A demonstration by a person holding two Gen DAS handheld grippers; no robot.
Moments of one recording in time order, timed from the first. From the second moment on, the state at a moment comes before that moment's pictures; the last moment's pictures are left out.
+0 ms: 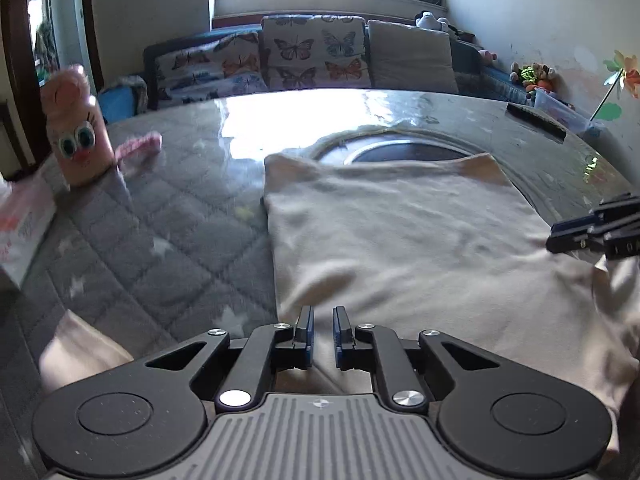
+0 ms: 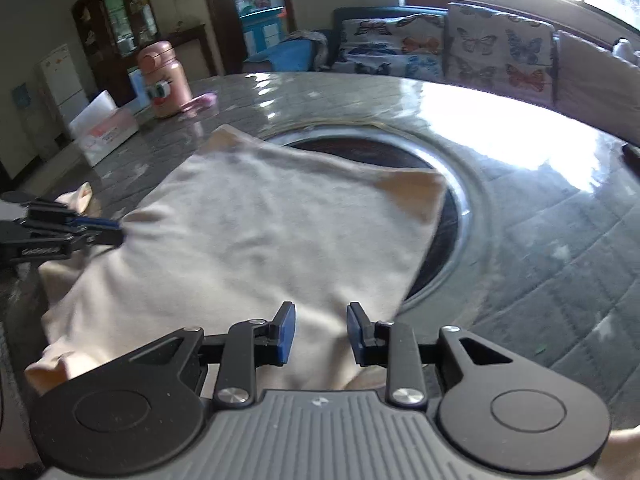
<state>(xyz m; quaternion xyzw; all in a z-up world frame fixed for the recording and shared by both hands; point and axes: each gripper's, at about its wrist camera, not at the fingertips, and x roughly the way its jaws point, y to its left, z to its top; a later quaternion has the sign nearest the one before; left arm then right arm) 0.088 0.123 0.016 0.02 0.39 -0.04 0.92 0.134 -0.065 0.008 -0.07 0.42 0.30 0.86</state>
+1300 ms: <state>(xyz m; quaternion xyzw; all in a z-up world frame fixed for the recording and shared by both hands) 0.239 0.119 0.006 0.05 0.37 0.03 0.93 0.278 -0.051 -0.001 -0.06 0.39 0.21 0.89</state>
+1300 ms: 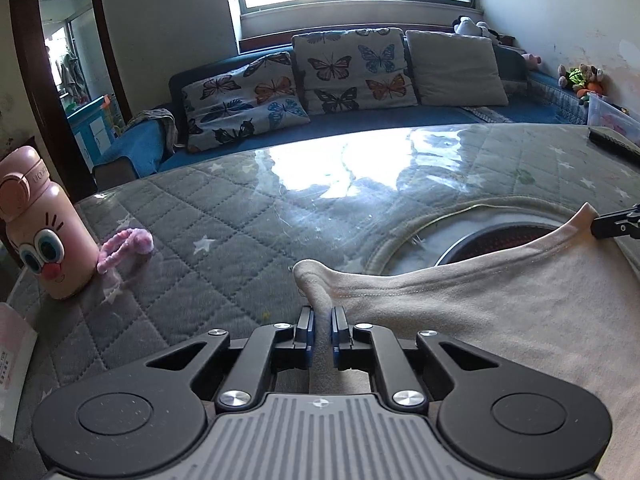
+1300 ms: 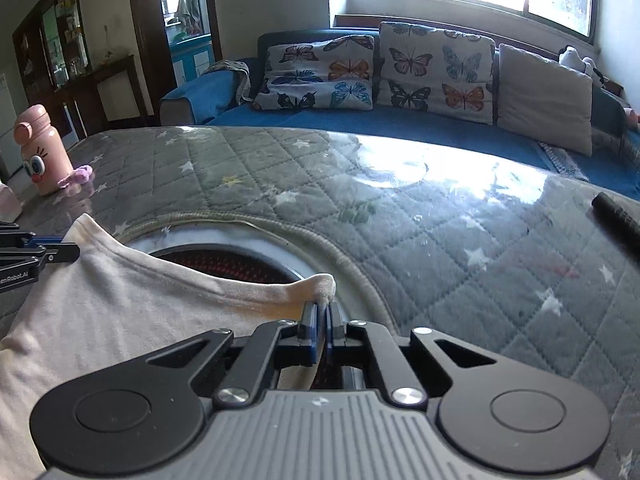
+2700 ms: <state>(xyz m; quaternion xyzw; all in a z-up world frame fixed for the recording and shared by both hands) 0.216 0.115 0.027 0.06 0.35 0.05 0.93 0.206 -0.010 0.017 -0.11 0.39 0.30 0.87</state>
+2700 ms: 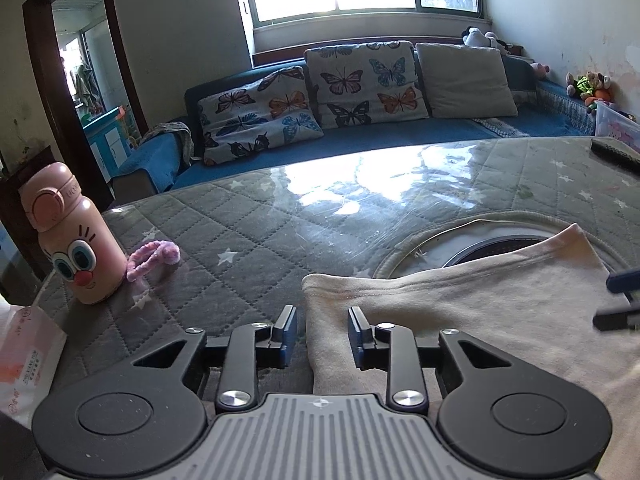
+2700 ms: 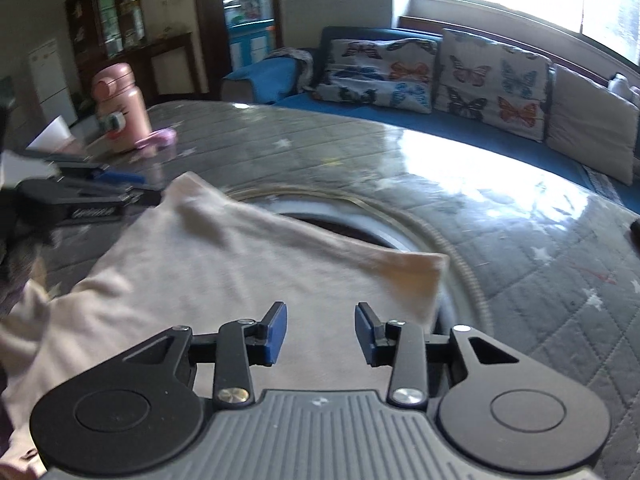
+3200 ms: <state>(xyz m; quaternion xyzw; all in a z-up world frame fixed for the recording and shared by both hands) 0.178 0.115 0.036 0.07 0.34 0.06 0.94 0.128 0.026 0.007 -0.15 0.40 0.38 0.82</state>
